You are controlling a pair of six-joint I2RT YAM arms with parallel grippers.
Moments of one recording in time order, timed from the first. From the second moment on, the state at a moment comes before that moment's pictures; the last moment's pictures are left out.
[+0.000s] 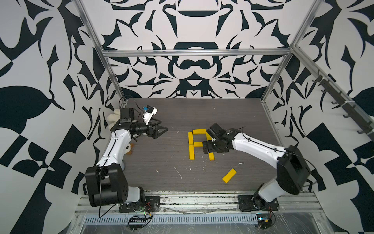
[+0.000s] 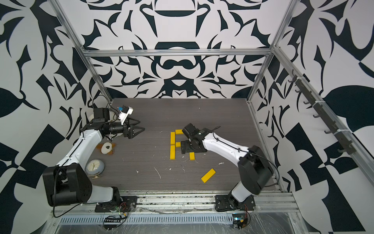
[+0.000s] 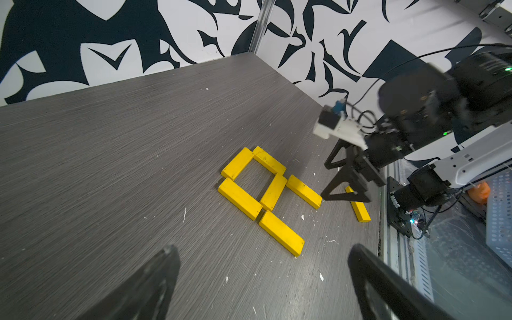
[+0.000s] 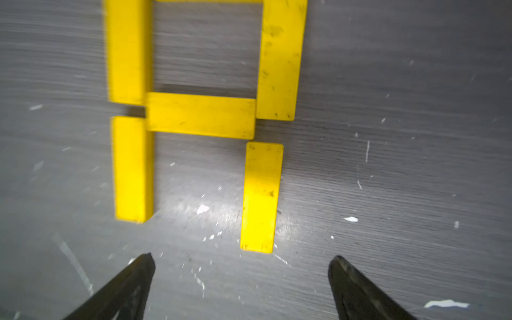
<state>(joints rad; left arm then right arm) 0.08 1.39 1.08 -0.60 1.12 0.48 0.72 1.48 1.06 -0.75 0.02 0.57</state>
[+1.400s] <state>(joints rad) 0.08 1.39 1.08 -0.63 1.18 0.51 0.69 1.08 0.48 -0.77 -0.05 1.35</state>
